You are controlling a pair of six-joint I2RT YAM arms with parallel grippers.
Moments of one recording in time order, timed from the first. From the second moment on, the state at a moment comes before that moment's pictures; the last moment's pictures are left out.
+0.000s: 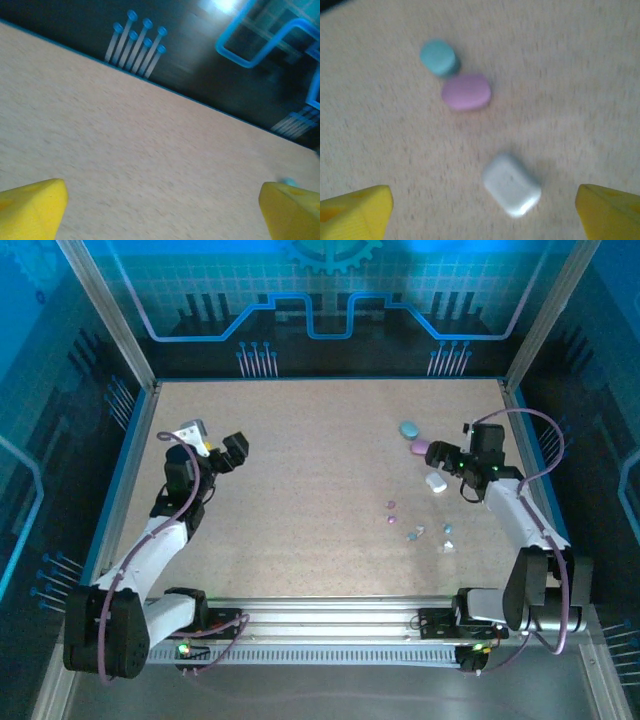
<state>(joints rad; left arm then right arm) -0.06 1.09 0.58 0.23 0.10 -0.54 -0.06 1.32 0.87 -0.41 -0.10 0.33</state>
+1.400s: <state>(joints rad) -0.28 1.08 0.57 0.08 0.30 -0.61 -0.01 1.94 1.34 -0.80 -0.06 0.29</state>
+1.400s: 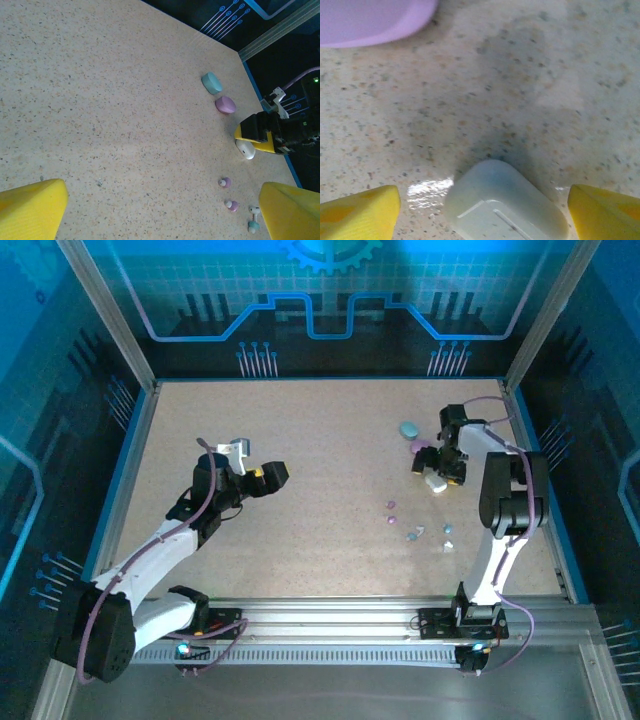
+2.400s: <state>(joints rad) -0.28 1.09 0.57 0.08 0.30 -0.61 0.10 1.96 1.32 -0.87 0.03 0.24</state>
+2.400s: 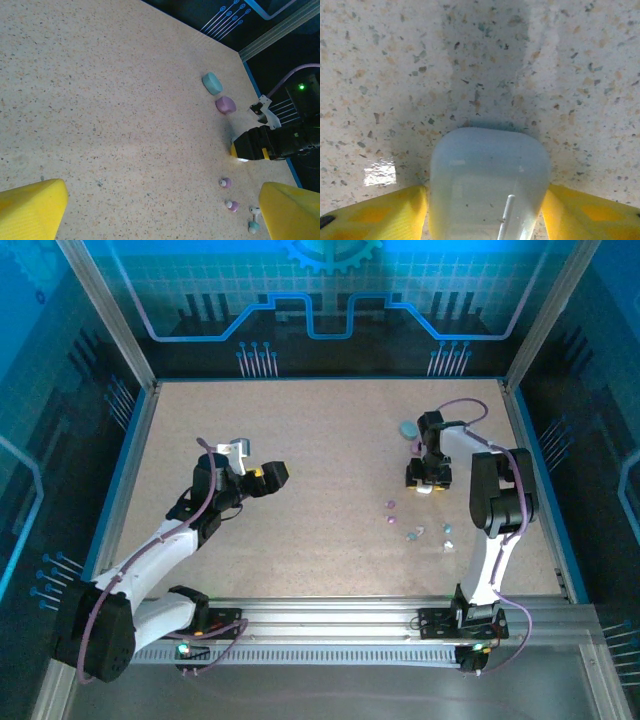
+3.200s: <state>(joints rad) -0.28 1.09 0.57 0.07 0.30 -0.62 0.09 1.92 1.26 -0.80 0.02 0.34</state>
